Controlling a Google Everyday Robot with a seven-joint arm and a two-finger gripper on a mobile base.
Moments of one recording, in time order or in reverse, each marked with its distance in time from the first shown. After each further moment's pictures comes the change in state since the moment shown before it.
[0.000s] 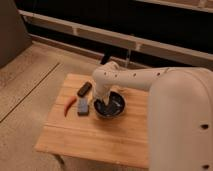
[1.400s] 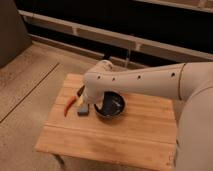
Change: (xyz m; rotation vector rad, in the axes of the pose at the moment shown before) arm 0.068 0.064 -0.093 -0.043 -0.111 0.024
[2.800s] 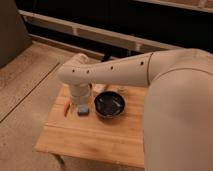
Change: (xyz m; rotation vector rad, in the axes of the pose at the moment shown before) arm 0.024 0.031 -0.007 0.210 0.175 0.014
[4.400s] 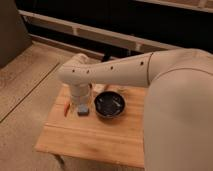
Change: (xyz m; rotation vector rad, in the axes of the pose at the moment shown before) arm 0.000 0.000 0.000 0.000 0.001 0.000
